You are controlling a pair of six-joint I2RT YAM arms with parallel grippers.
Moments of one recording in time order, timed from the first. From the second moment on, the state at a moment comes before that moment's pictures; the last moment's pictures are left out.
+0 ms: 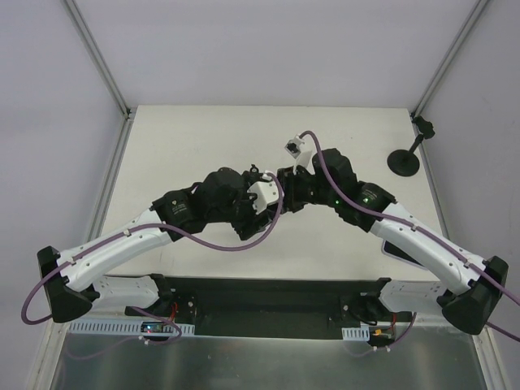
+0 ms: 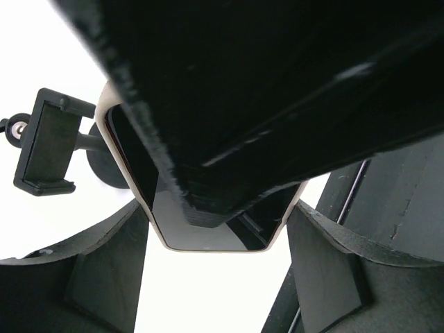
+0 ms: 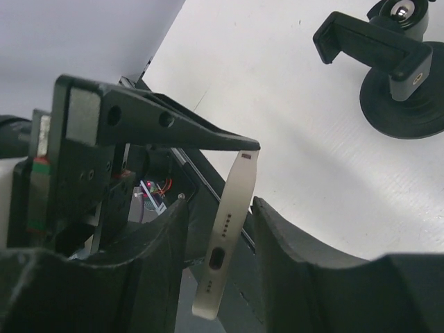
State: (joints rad) left arm -0.97 1.15 1.15 -0.66 0.11 0.19; right arm 0.84 1.19 1.16 -0.44 -0.31 0.56
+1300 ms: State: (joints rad) left arm -0.25 0.90 0.82 0.29 0.73 -0.76; right arm 0.83 1.12 0.86 0.71 -0.02 0.62
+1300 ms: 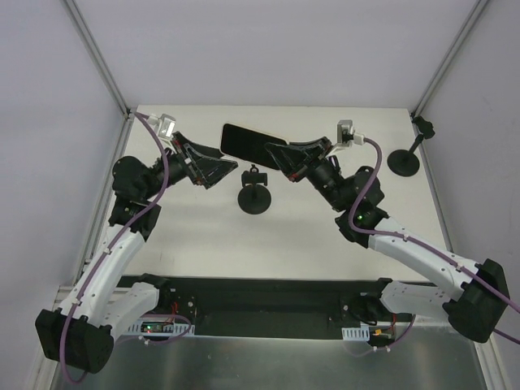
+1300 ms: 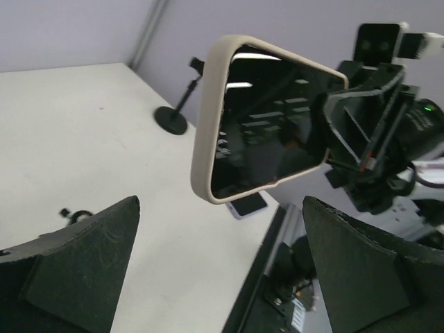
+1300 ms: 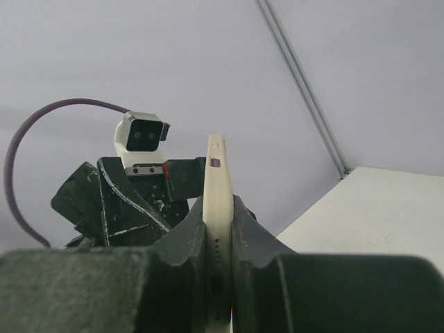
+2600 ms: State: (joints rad) left arm -0.15 1.21 0.76 1.13 1.05 -1.55; right arm 0.82 1.29 0.79 1.00 -0.16 0.77
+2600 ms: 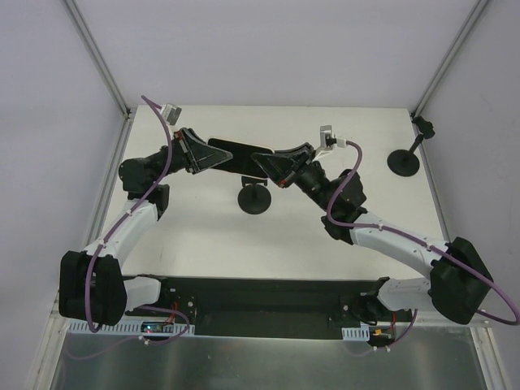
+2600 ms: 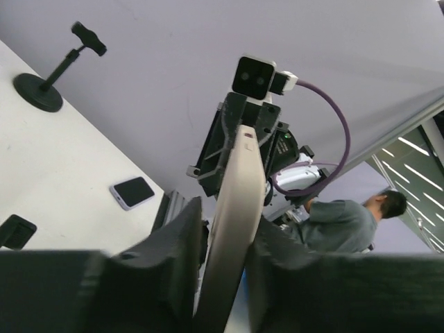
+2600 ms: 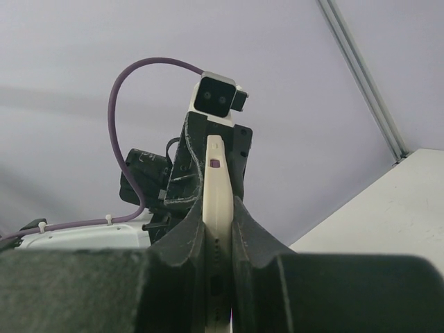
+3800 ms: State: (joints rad) left arm -0.17 0.98 0.93 0.29 1.04 -0.98; right arm 0.61 1.33 1.25 0.07 -0.74 0.42
